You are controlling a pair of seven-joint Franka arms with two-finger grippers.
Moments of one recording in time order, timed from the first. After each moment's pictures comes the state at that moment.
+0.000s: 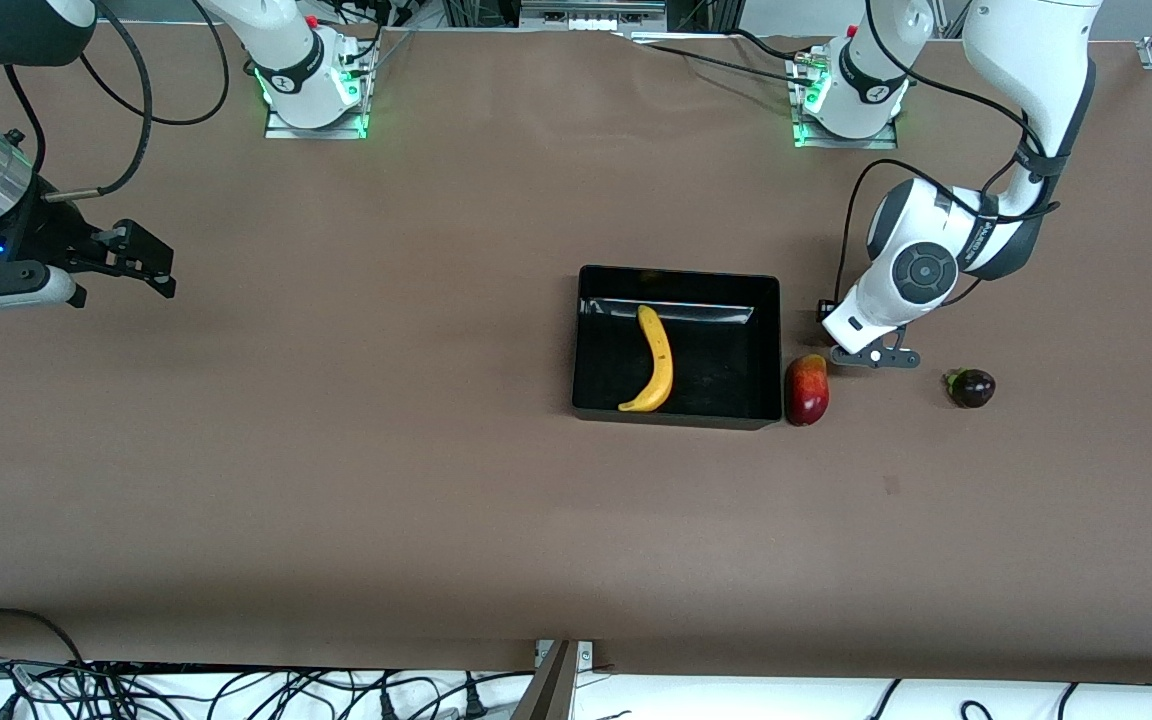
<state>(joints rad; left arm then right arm) -0.13 0.33 -0.05 -2.28 0.17 2.36 -0.23 0.29 0.07 -0.20 -1.59 0.01 1.76 -0.03</state>
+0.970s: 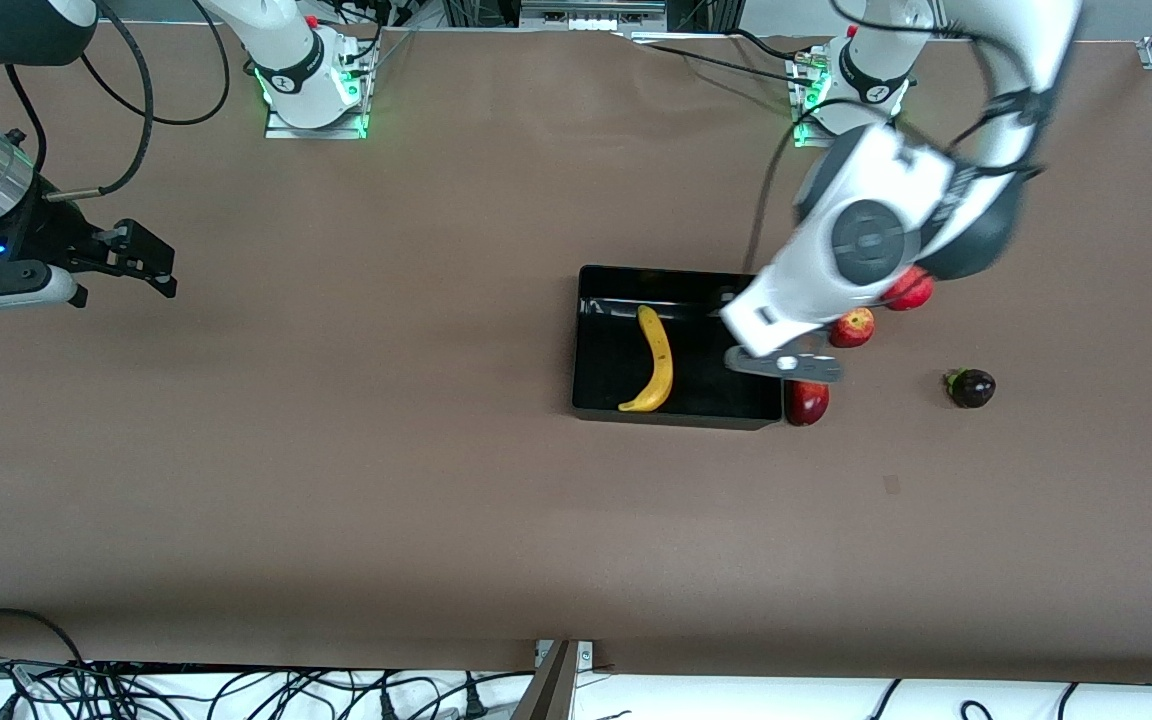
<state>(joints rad) -0.28 0.43 -0.24 -1.64 -0.02 1.90 -0.37 0.29 0.07 -0.19 -1.59 0.01 1.76 -0.03</state>
